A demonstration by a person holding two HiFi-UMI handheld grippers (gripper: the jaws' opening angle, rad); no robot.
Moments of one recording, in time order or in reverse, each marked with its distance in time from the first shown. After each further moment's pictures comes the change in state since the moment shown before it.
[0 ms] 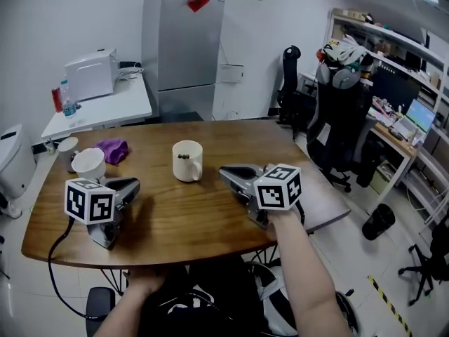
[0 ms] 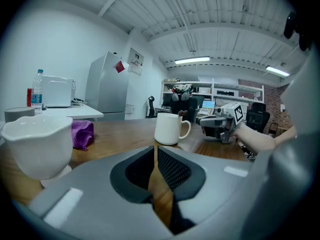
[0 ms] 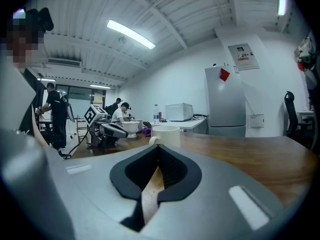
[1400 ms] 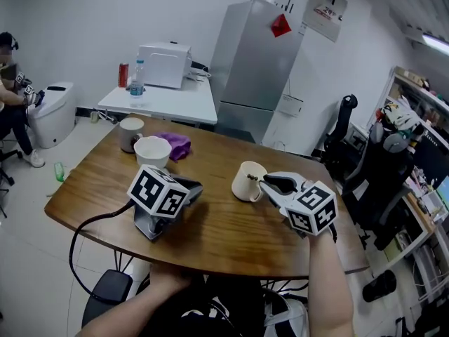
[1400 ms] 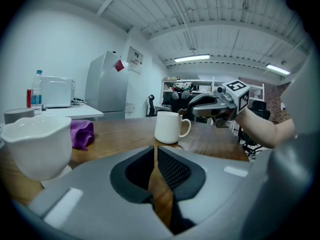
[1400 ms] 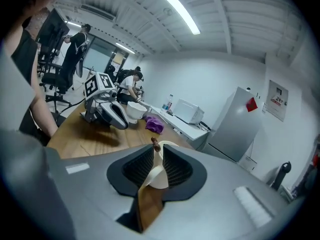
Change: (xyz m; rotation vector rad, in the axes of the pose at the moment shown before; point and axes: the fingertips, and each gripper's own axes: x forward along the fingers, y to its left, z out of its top) left arm 0.011 -0.005 -0.001 0.004 0.016 0.001; right arm 0.049 0.028 0.043 -0.514 0.228 -0.052
